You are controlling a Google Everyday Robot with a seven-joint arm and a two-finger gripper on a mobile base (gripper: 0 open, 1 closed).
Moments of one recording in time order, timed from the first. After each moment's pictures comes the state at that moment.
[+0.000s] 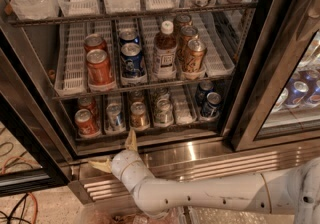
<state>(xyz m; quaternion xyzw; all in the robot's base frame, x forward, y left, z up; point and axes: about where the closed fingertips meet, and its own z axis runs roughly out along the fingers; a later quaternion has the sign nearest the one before) 0.550 0.168 0.580 -0.28 0.71 0.17 0.62</state>
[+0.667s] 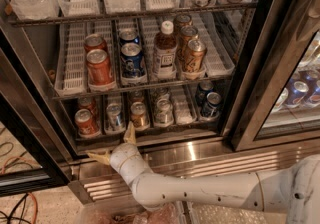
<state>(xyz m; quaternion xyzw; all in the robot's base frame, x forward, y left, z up) 0.573 0.171 0.591 -0.26 0.69 0.17 0.65</state>
